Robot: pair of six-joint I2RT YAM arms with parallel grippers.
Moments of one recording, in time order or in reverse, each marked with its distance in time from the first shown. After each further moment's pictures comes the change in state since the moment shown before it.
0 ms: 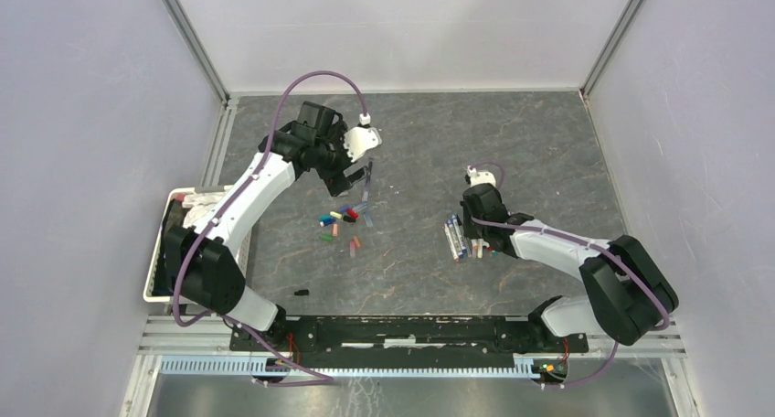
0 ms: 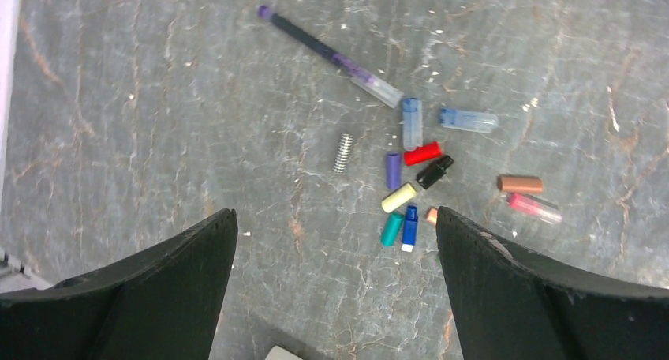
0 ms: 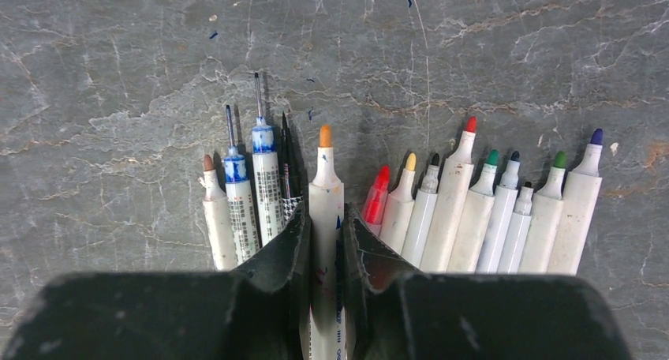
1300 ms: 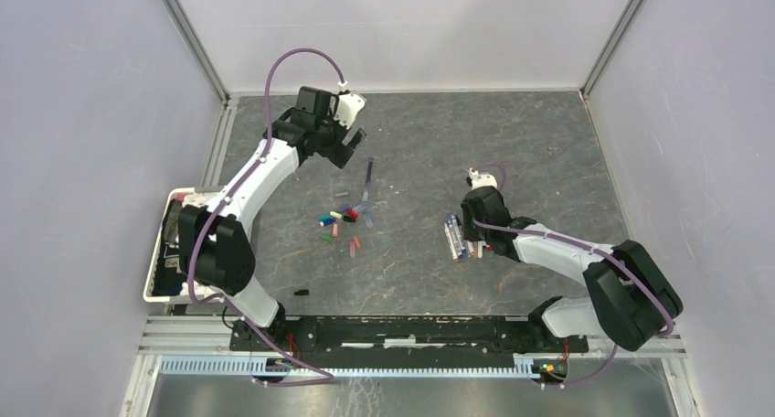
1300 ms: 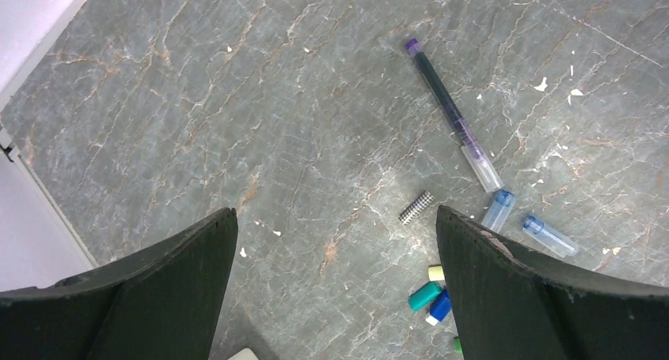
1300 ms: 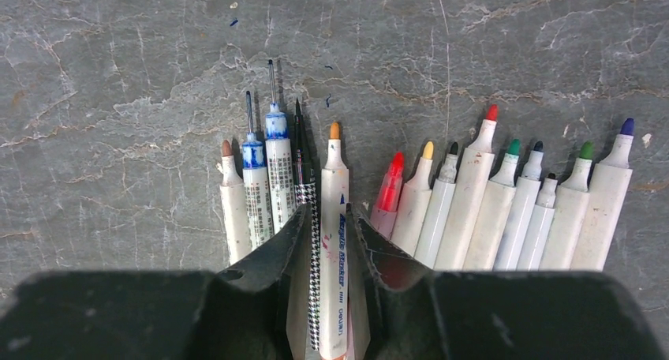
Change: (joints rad) left arm 0.061 0.122 0.075 0.225 -0.237 -0.349; right arm 0.000 -0.039 -0.033 0.019 -0.048 0.023
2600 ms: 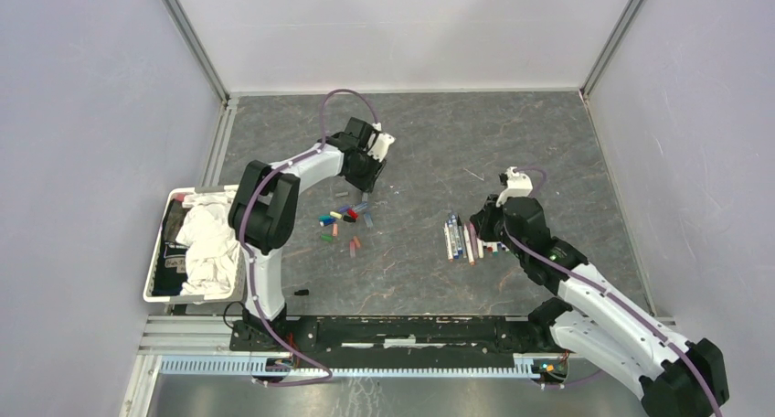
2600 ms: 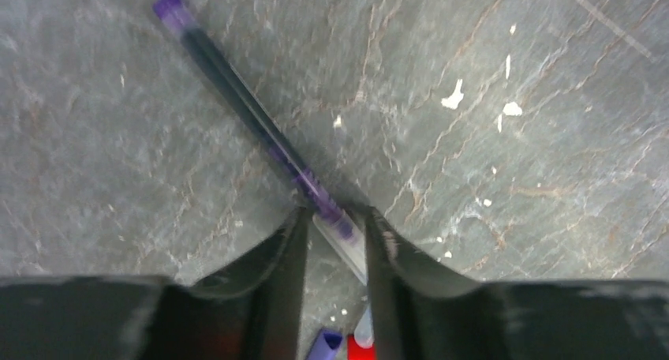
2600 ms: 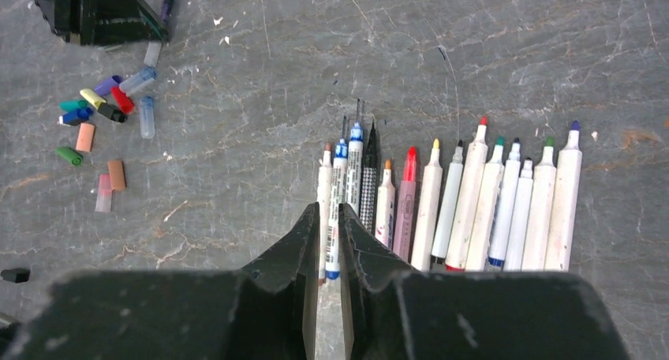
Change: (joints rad) left arm -0.105 0.376 -0.032 0.082 0.126 -0.200; right arm 0.000 -0.528 -0.052 -0.144 -0.055 0.101
